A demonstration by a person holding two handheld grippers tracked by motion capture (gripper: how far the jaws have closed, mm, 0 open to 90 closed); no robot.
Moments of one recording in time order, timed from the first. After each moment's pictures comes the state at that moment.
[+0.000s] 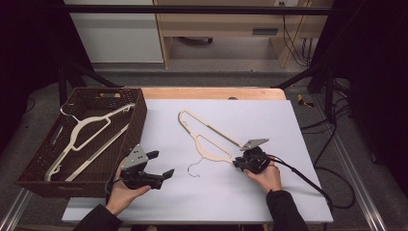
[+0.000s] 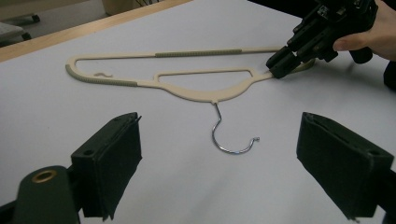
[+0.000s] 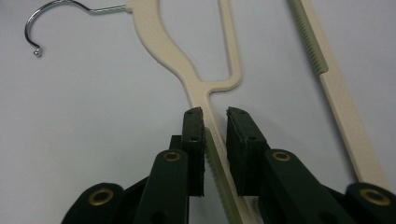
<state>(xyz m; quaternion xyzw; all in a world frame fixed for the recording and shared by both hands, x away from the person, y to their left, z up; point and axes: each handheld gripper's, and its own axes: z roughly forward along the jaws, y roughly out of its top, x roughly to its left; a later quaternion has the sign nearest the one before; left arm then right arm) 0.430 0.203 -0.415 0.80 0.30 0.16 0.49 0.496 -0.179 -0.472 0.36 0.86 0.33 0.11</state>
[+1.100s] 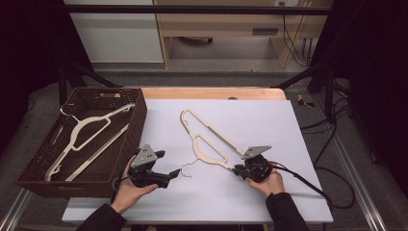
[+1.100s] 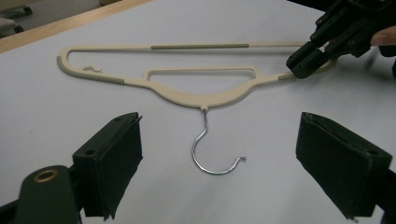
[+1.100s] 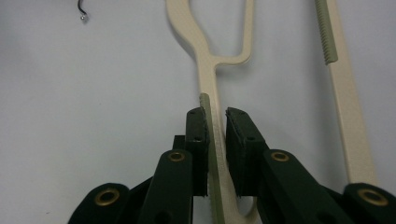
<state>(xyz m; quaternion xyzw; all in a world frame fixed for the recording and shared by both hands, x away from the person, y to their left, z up) 0.438 0.183 -0.417 0.82 0.30 0.16 0.47 0.468 -0.180 -0.465 0.33 0.87 0.35 0.10</state>
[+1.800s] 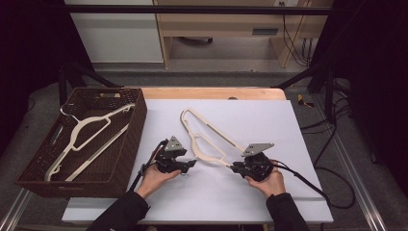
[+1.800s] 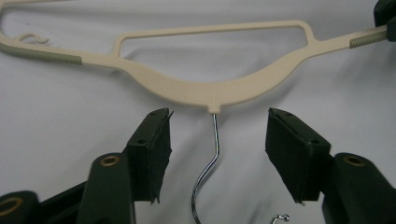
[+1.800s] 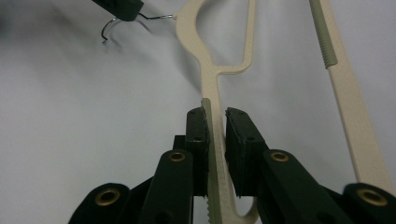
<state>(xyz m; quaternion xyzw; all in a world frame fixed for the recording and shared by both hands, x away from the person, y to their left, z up) 0.496 0.129 -0.458 0.85 0.31 0.12 0.40 0.459 -0.173 -0.437 0.33 0.86 0.37 0.10</state>
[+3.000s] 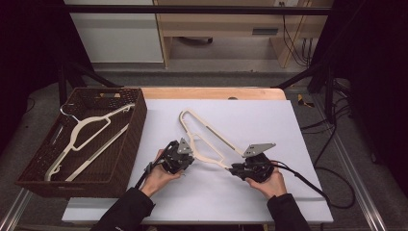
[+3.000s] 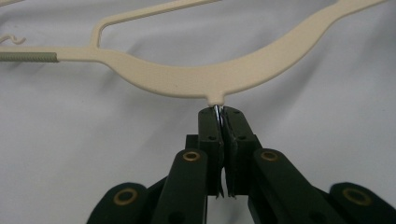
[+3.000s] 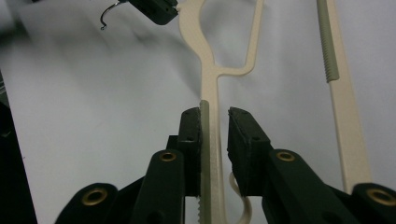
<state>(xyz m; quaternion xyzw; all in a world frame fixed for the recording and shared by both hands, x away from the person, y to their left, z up) 0.491 0.110 -0.449 0.90 0.27 0.15 0.32 0.455 -0.175 -0.433 0.31 0.86 0.39 0.07</state>
